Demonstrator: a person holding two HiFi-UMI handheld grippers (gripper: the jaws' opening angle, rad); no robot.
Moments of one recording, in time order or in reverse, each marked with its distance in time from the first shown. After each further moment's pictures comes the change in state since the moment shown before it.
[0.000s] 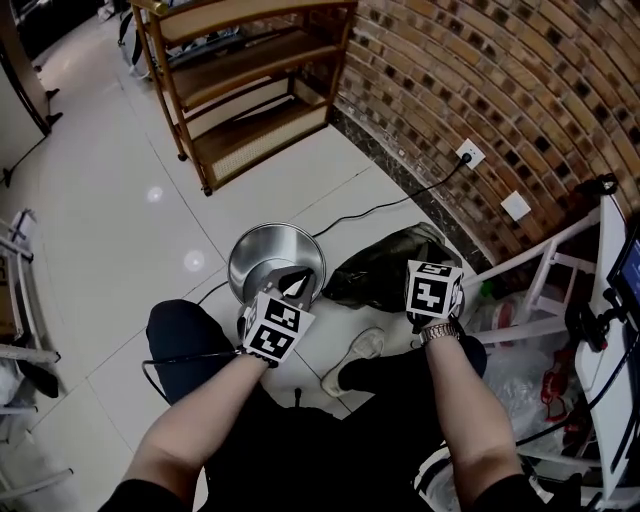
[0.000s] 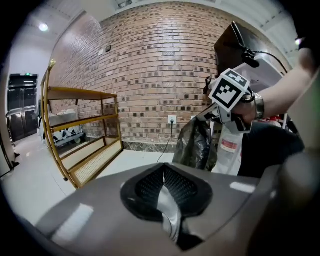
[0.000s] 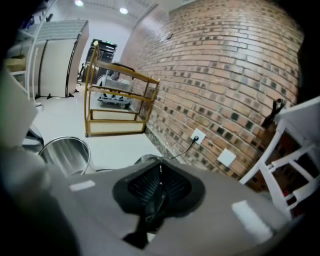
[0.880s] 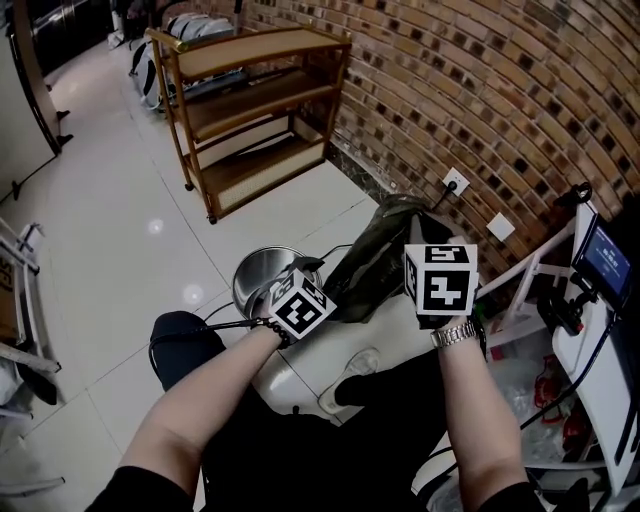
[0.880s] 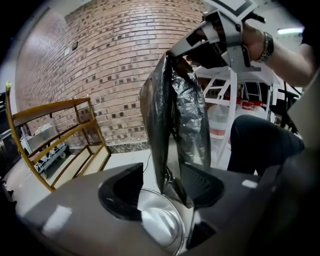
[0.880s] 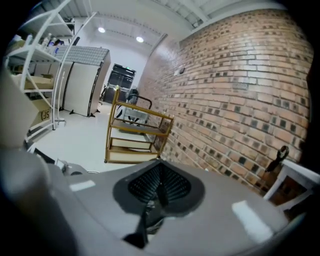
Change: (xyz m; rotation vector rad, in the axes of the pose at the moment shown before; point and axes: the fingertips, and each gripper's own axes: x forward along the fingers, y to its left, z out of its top) left arm 0.027 -0.029 0.043 0.189 0.135 -0.163; right arm -0.121 0.012 0.150 -0.091 -0.271 0.155
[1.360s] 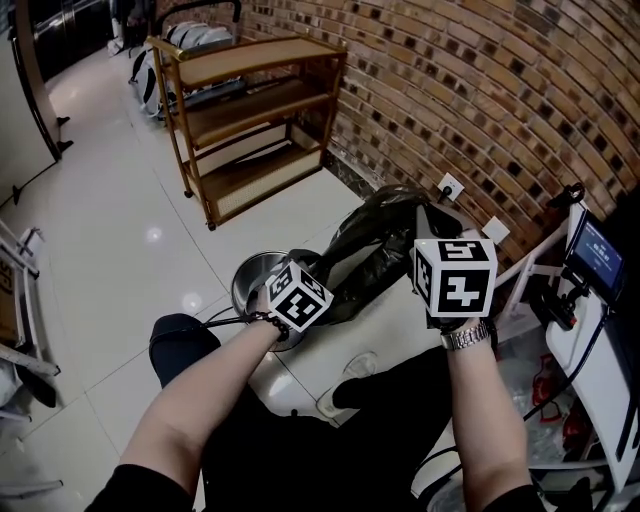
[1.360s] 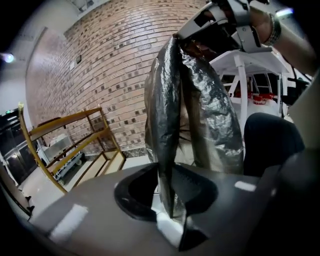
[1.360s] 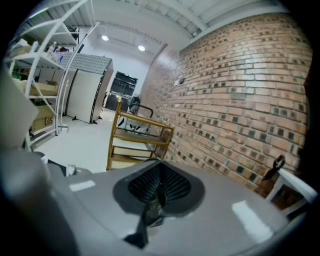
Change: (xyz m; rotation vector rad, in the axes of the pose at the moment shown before) left arm -0.014 0.032 0.018 0.051 -0.011 0.157; right arm -0.035 -0.009 0.040 0.010 -0.084 0.020
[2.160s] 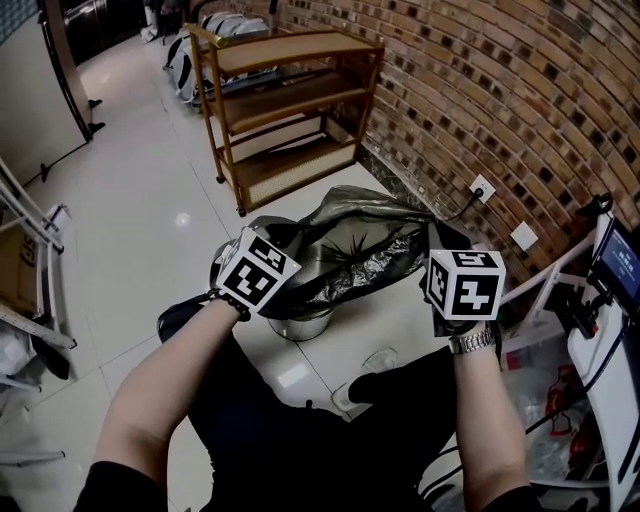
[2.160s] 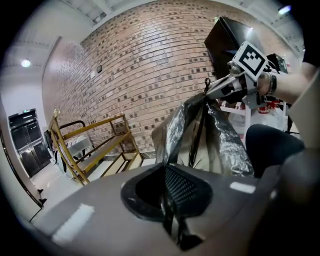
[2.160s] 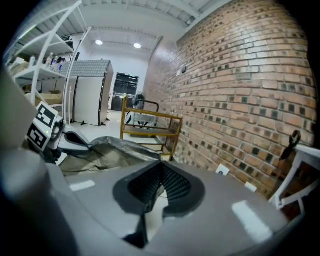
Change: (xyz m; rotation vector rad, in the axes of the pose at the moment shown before) left arm -0.123 0.079 0.005 -0.035 -0.048 0.129; right arm 0.018 0.033 -0.047 0.085 0.059 0.119
